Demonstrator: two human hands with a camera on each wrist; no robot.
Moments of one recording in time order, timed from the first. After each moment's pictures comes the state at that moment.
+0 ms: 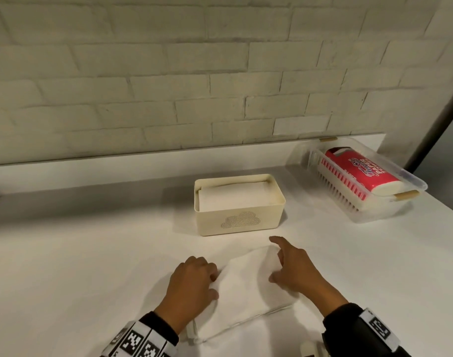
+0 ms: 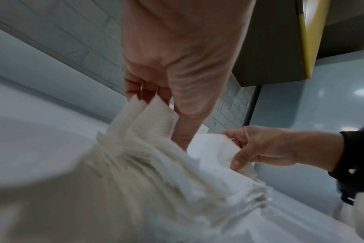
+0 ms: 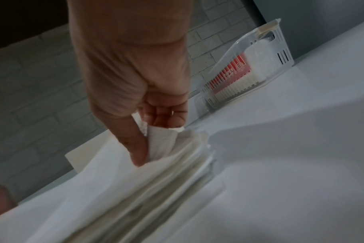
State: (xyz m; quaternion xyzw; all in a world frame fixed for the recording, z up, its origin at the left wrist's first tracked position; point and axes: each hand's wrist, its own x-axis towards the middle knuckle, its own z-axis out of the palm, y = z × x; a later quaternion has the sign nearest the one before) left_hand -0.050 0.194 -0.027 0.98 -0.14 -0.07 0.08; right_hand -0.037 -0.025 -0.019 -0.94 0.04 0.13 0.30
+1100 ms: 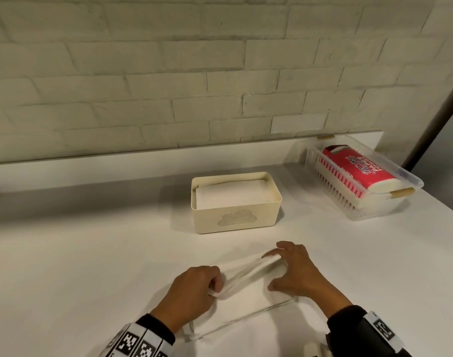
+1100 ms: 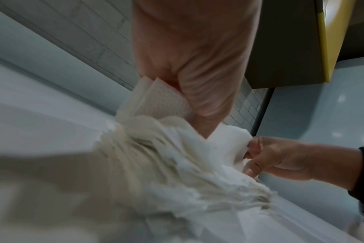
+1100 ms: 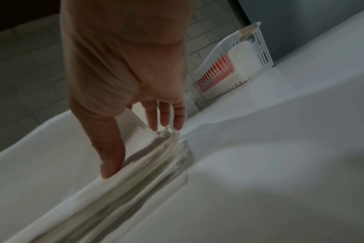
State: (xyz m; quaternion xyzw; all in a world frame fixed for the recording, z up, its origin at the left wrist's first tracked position) left_hand -0.056 0.196 -0.041 0.95 -0.19 -0.10 0.21; right_hand -0.043 -0.042 -0.036 -0.95 -0.01 0.13 0.28
